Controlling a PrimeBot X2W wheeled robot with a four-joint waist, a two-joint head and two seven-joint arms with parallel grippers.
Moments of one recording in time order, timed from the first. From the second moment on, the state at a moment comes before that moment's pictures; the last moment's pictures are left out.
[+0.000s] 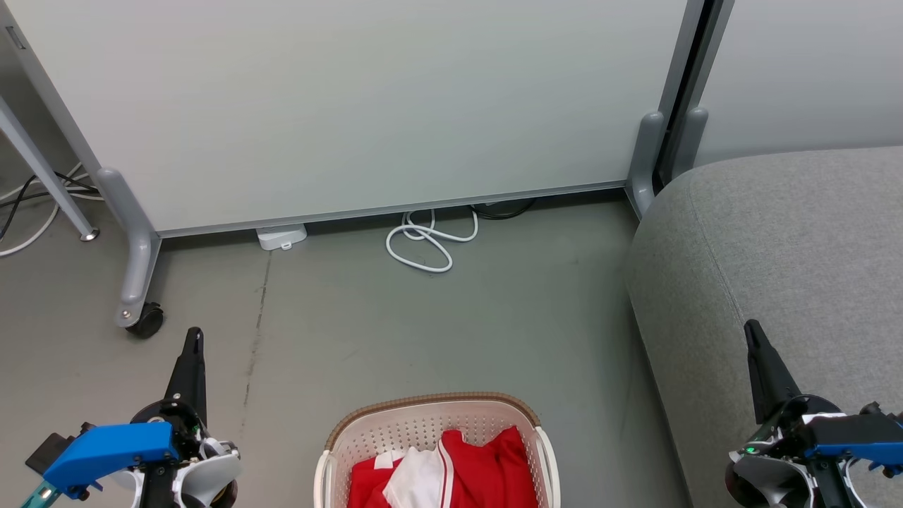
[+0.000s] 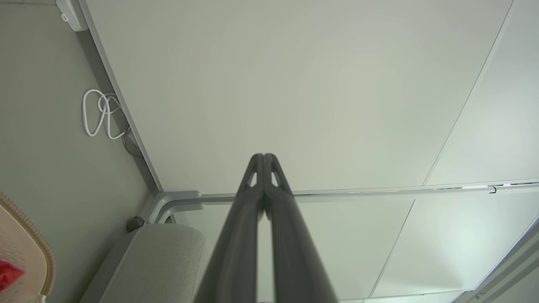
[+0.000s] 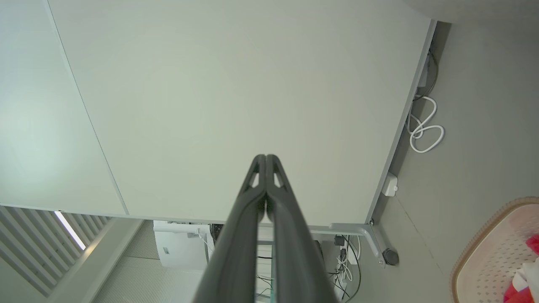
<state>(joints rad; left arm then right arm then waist) -0.10 0.05 0.11 0.25 -1.61 -0.13 0.11 -0.10 -0.05 -0.11 0.24 1.61 0.13 0.11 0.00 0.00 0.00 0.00</state>
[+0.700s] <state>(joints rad) -0.10 0.05 0.11 0.25 -1.61 -0.13 0.11 -0.10 -0.05 -0.11 0.24 1.61 0.13 0.11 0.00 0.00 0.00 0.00</state>
